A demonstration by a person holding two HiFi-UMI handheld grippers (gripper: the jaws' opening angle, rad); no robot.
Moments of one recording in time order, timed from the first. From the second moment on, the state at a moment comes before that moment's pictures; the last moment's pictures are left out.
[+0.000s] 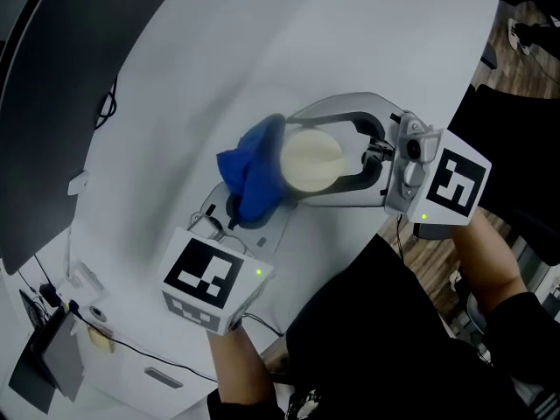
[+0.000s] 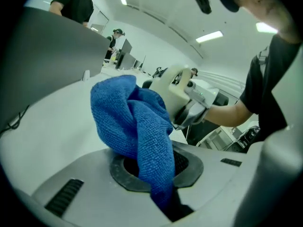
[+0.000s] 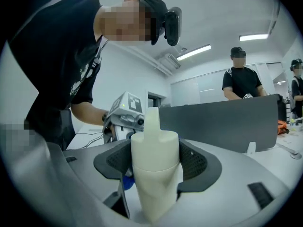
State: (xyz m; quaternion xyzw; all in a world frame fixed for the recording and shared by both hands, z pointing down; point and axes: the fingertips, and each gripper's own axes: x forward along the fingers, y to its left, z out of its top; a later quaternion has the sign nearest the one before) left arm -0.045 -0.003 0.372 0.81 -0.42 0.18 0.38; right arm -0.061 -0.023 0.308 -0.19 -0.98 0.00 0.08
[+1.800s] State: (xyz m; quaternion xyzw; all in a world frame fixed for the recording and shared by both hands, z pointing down) left arm -0.071 -0.034 0.342 0.78 -0.44 -0.10 0.43; right arm -0.049 -0.045 0.315 -0.13 -0.99 0.03 0.08
